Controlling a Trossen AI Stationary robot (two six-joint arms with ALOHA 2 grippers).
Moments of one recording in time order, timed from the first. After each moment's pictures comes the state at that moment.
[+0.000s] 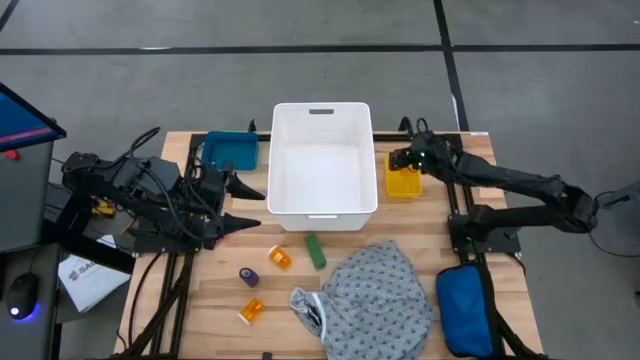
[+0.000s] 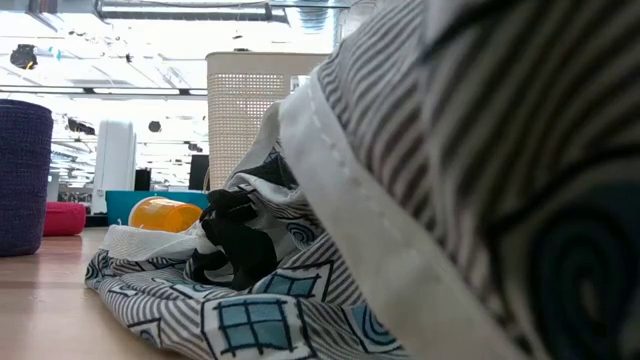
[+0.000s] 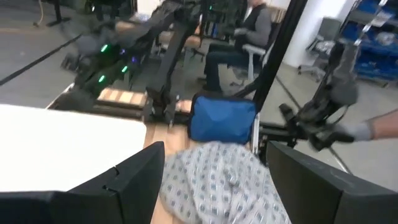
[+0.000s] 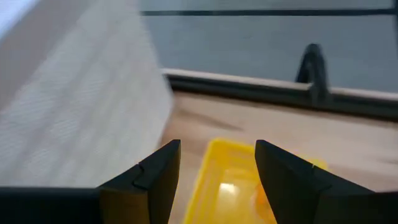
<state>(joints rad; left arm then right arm) -0.35 1.00 1.33 -0.55 -0.28 -0.25 -0.54 1.04 0.66 -0.33 0.42 0.62</state>
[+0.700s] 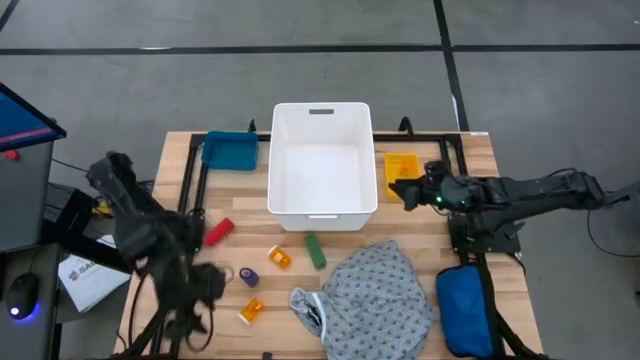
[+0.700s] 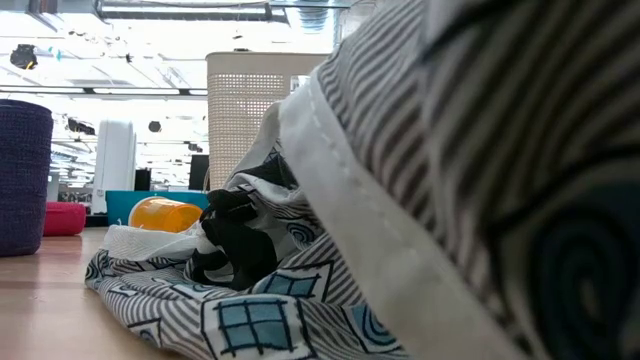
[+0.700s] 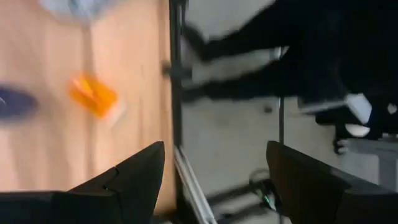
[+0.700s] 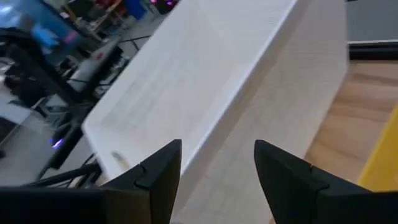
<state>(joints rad) -0.90 1.26 1.33 -0.96 0.09 -1.00 0.12 0.73 0.66 -0.36 0.58 0.94</state>
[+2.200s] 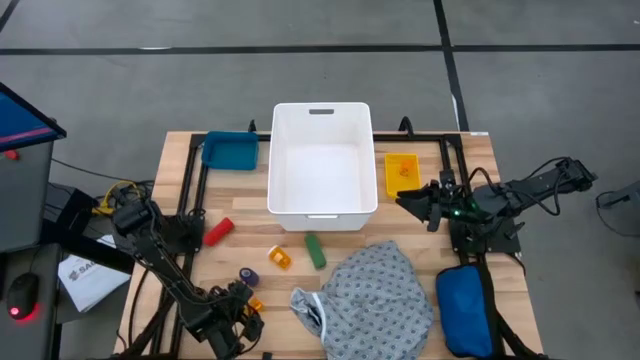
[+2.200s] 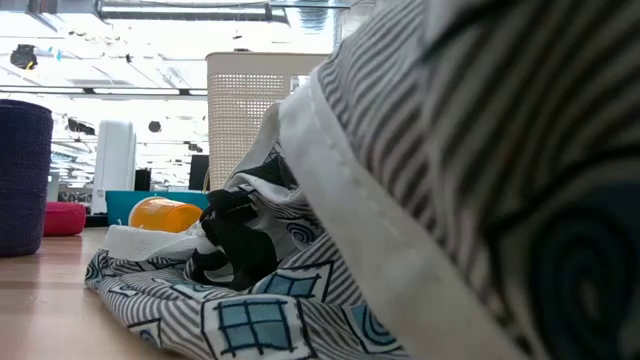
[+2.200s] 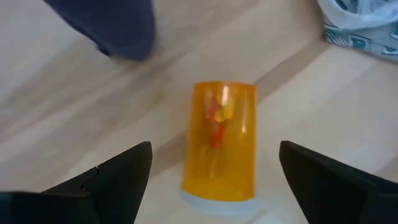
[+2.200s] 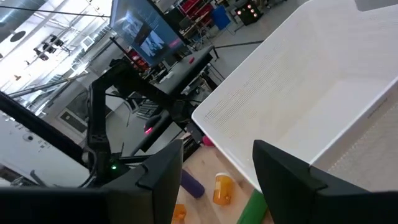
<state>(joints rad) -0.96 1.79 1.12 -0.79 -0.36 -1.92 0.41 0.65 0.66 -0.13 0.66 0.79</state>
